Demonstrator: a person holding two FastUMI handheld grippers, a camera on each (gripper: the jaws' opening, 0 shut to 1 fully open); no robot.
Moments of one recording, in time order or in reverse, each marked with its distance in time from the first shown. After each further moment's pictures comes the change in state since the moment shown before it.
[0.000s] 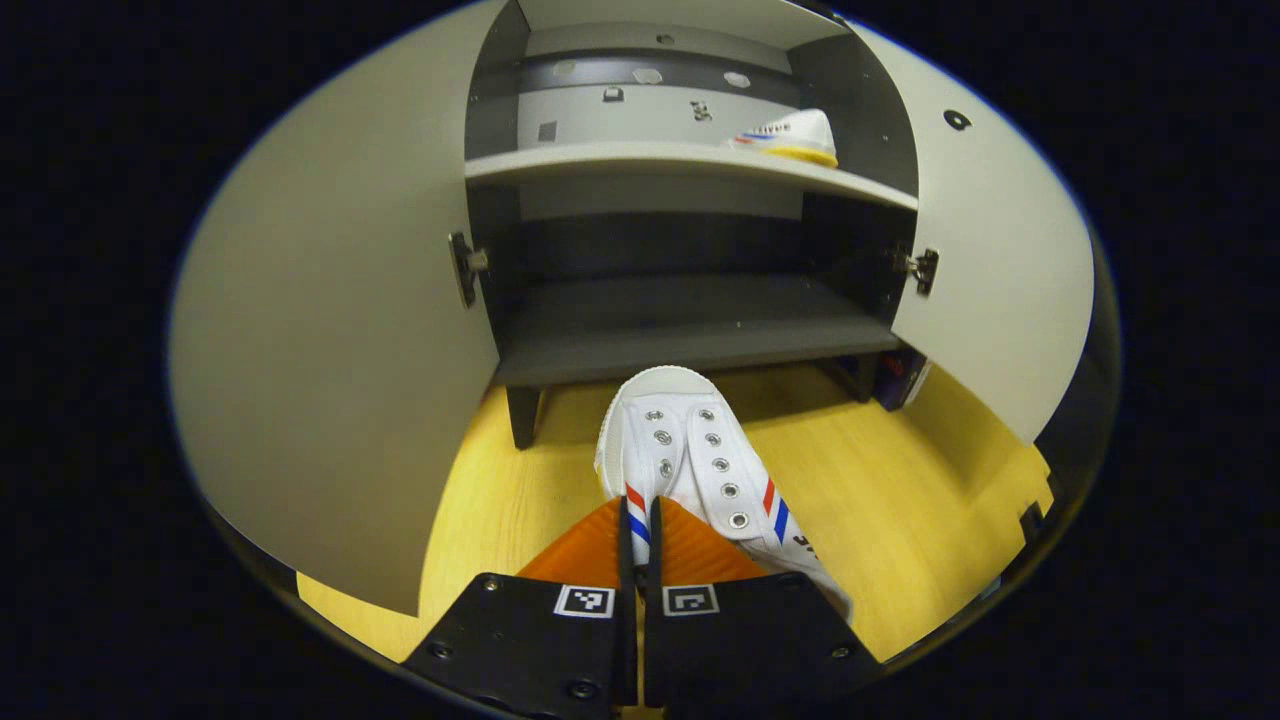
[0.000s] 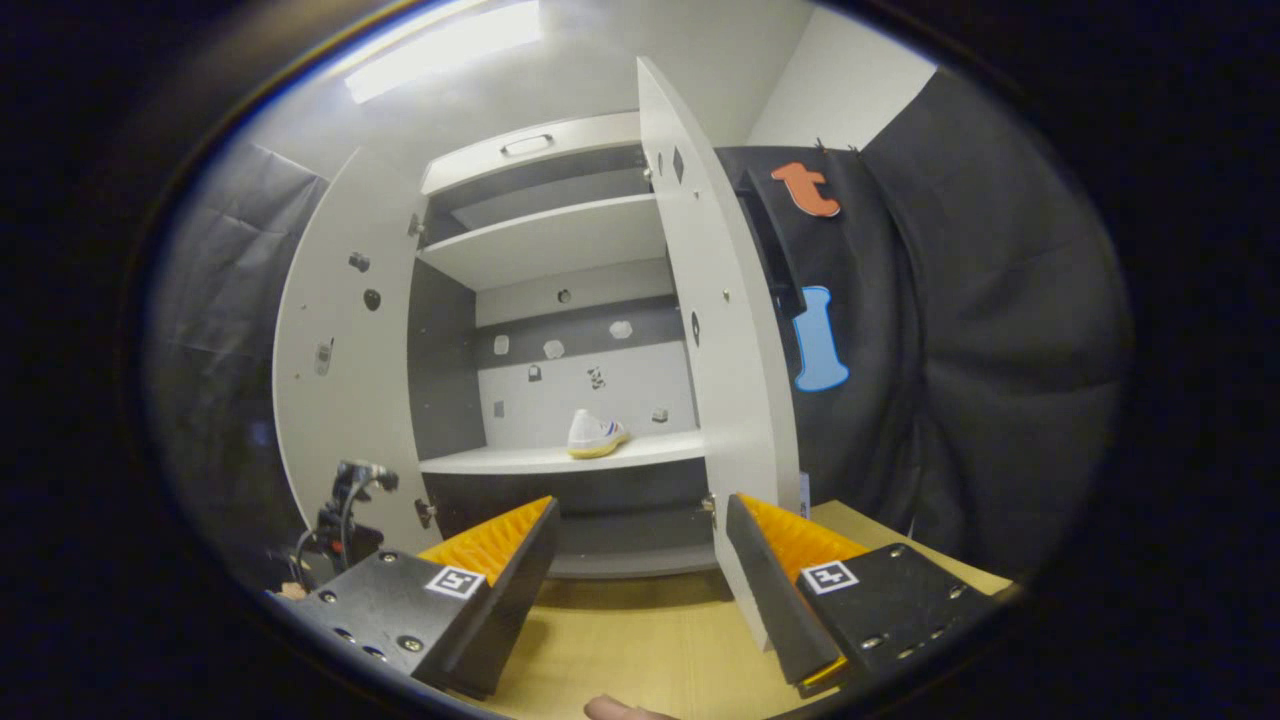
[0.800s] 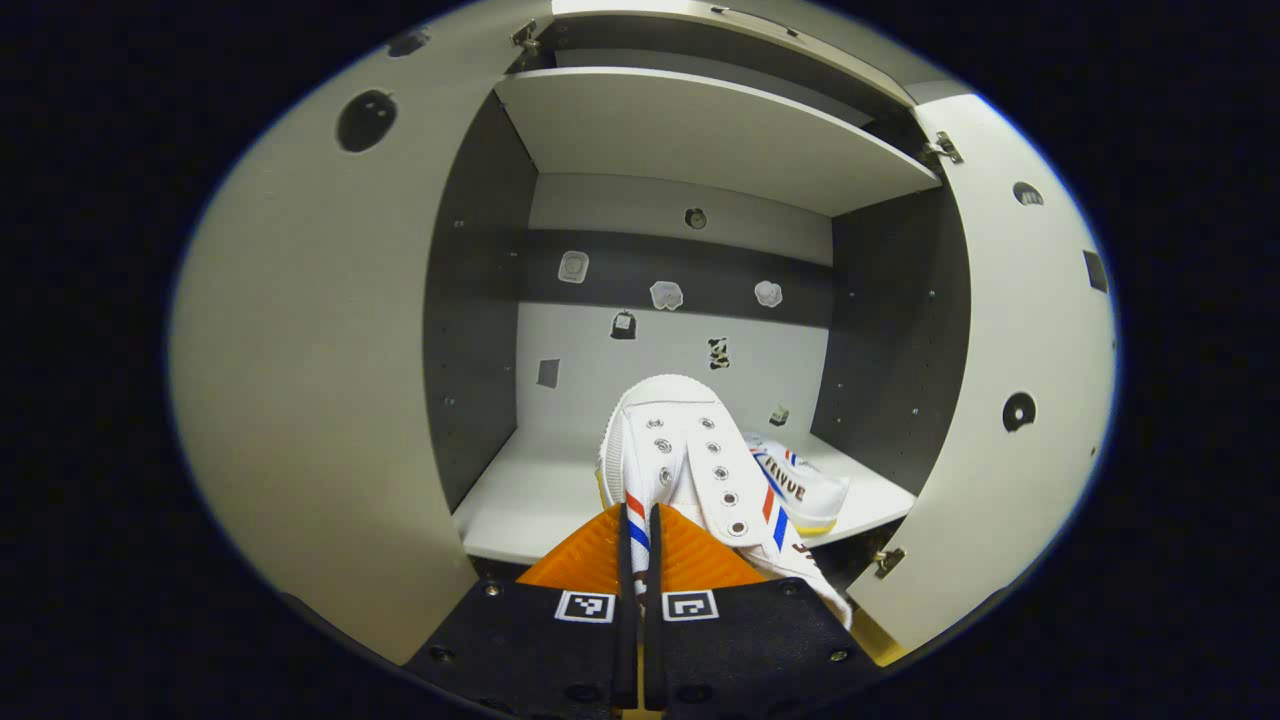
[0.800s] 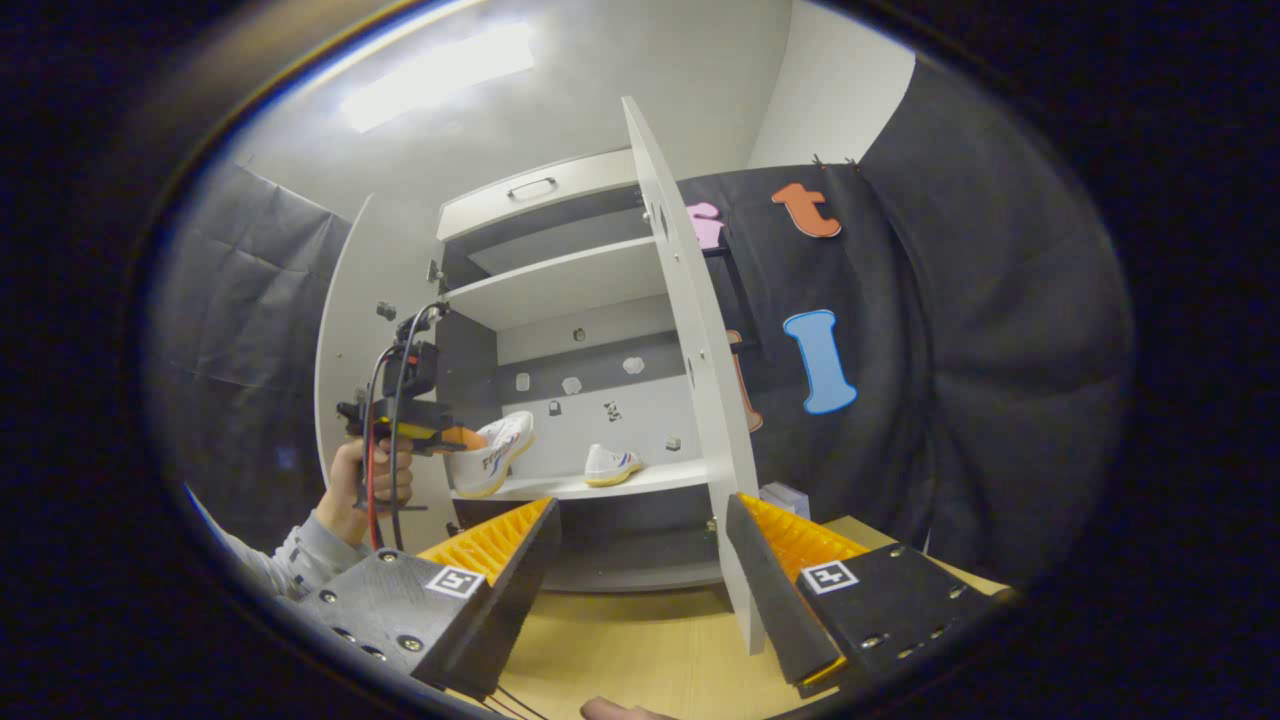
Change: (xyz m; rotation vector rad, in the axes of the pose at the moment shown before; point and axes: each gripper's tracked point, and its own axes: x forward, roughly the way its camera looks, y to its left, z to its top) left arm -0.003 -0.007 0.308 -0.106 -0.375 -0.029; right arm -0.035 -0.013 0.039 0.057 -0.085 0.081
